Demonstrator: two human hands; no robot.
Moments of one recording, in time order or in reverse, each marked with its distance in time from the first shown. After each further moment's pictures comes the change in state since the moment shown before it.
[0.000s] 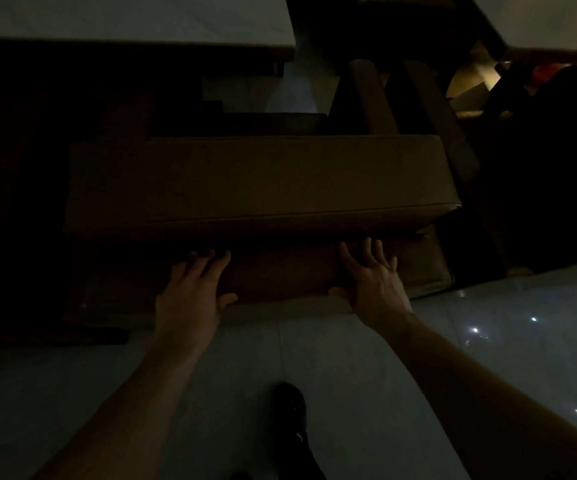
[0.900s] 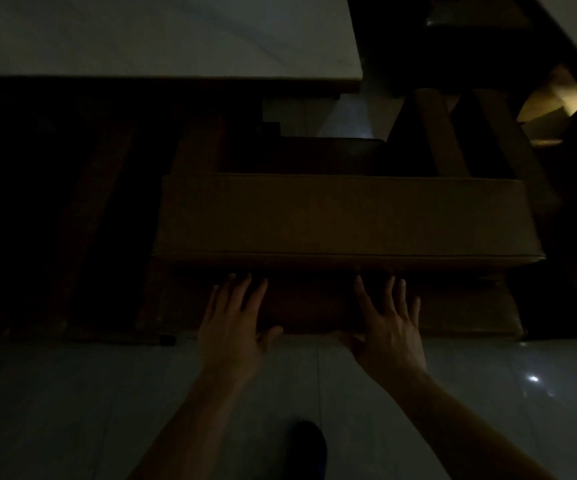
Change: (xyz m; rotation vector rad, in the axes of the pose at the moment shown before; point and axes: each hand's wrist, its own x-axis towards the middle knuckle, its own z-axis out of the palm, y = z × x) left_hand -0.011 -0.032 0.004 -0.004 0.136 0.049; right_hand 0.000 -0.073 0.017 -0.047 0.052 -0.034
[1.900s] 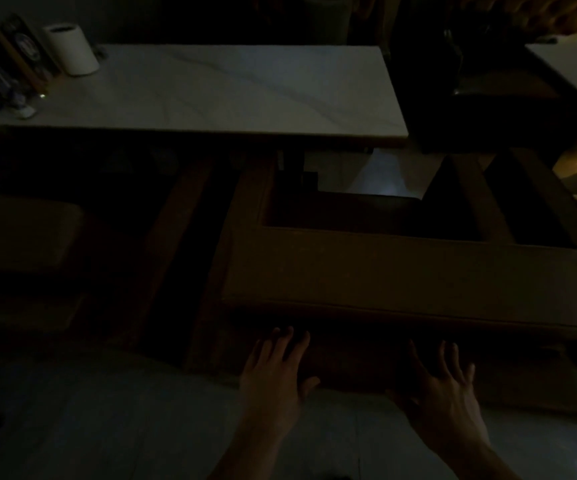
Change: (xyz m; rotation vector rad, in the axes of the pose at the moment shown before) left_hand -0.059 -0.050 -0.010 0.010 -0.021 -0.005; right_hand -0.048 -0.042 0.011 -0.049 -0.141 0.069
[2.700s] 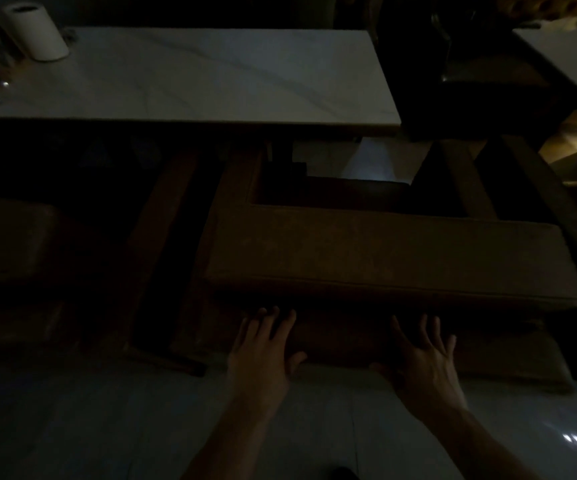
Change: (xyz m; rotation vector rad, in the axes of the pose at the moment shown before) left_hand 0.033 -0.027 0.001 -0.015 0.088 0.025; right_hand 0.037 -0.022 -0.001 0.017 0.062 -0.010
